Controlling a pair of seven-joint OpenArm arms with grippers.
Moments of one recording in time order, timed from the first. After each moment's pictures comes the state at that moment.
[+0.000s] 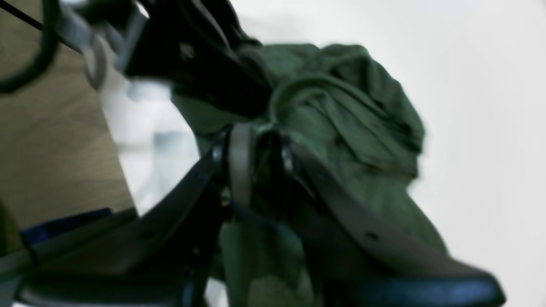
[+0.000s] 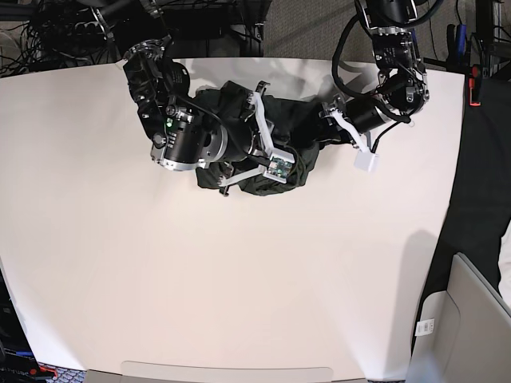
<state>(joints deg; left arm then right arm) 6.4 -0.9 -19.4 77.9 -57.3 -37.1 64.1 8.3 3.3 -24.9 106.4 28.6 38.9 -77.4</state>
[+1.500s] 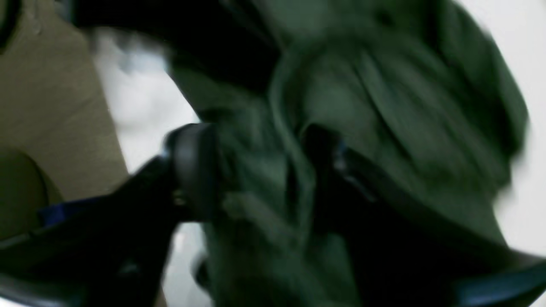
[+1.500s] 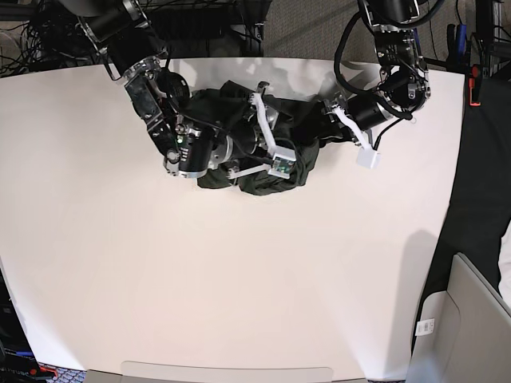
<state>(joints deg) 7.2 -1.8 -19.2 77.9 -58.6 -37.7 63.9 12.2 7.8 -31.8 95.1 33.6 38.9 -70.9</state>
